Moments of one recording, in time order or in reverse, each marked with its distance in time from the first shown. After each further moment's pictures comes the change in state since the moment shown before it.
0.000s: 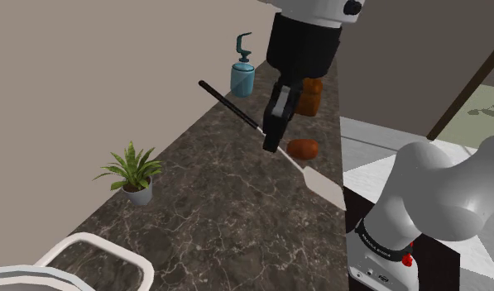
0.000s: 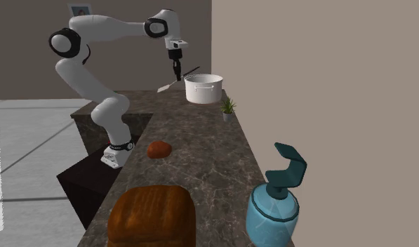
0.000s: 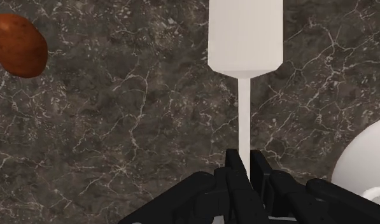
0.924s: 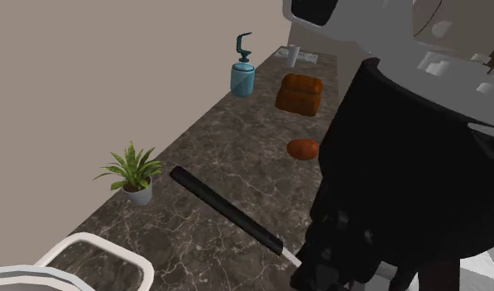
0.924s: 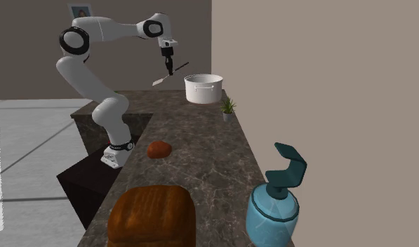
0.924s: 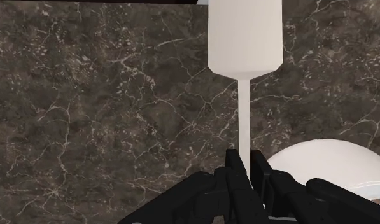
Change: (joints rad) arm 0.050 0.063 0.309 0.148 0.112 -0.015 0.348
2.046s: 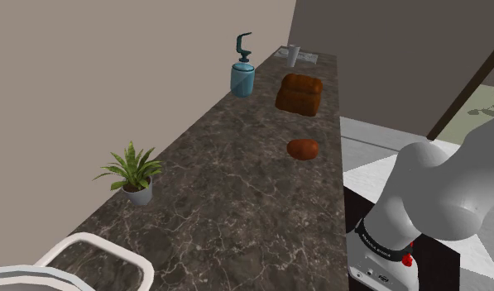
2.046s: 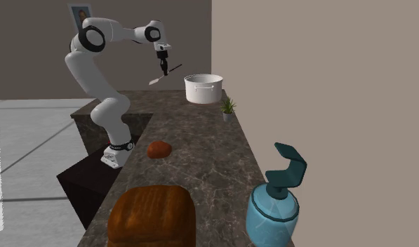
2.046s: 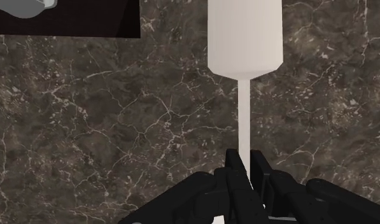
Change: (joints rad) arm -0.081 0.182 0.374 0.168 -0.025 0.079 0.316
